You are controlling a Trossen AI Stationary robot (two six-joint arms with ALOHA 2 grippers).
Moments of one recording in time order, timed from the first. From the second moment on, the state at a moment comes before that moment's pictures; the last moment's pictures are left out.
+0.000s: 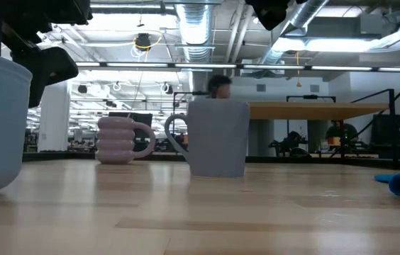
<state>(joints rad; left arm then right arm) -0.49 1.34 0.82 -0.54 0.02 -0.57 0.10 1.25 1.00 -0.23 -0.23 -0.10</state>
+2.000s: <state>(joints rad) 0.01 1.41 1.33 -0.74 -0.12 -0.17 0.08 1.17 0.99 -0.44 -0.21 -0.13</state>
